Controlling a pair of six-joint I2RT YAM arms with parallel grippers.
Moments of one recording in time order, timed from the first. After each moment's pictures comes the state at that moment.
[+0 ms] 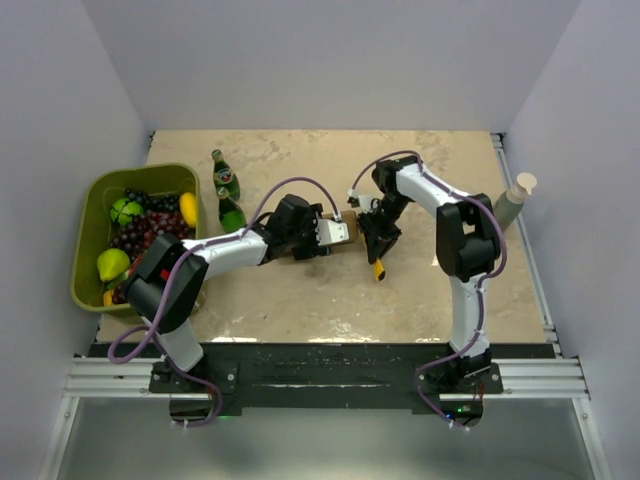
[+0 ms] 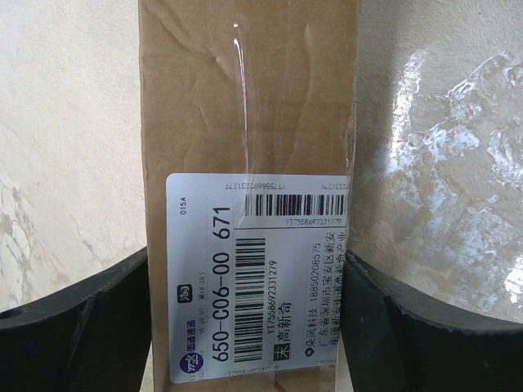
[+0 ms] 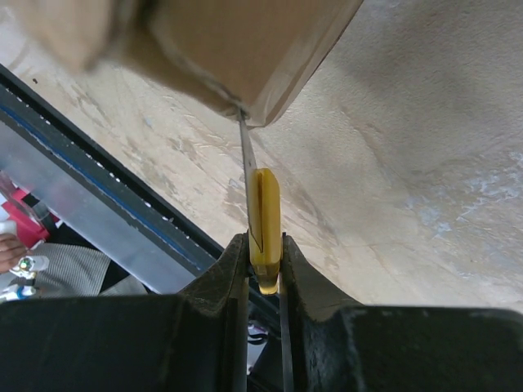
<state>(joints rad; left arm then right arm) -0.65 1.73 0.98 0.02 0.10 0.82 0.35 2.15 1.70 -1.30 -0.48 -0.25</state>
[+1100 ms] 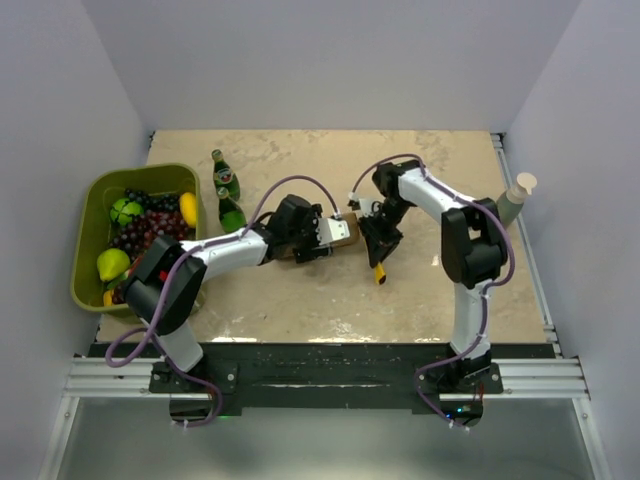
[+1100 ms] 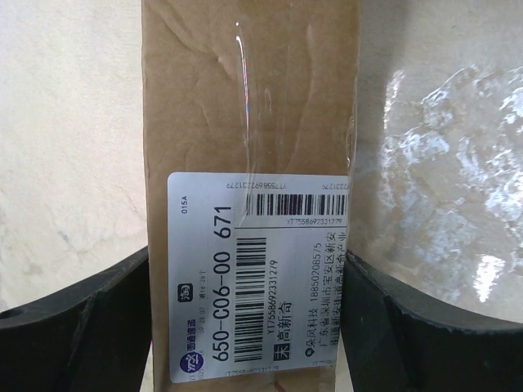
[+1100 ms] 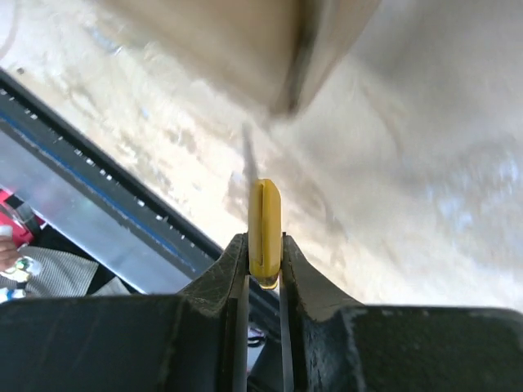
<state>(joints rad) -0.66 1.71 0.99 -0.02 0.10 0.73 0.37 2.09 1.61 -1.25 -0.46 -0.24</state>
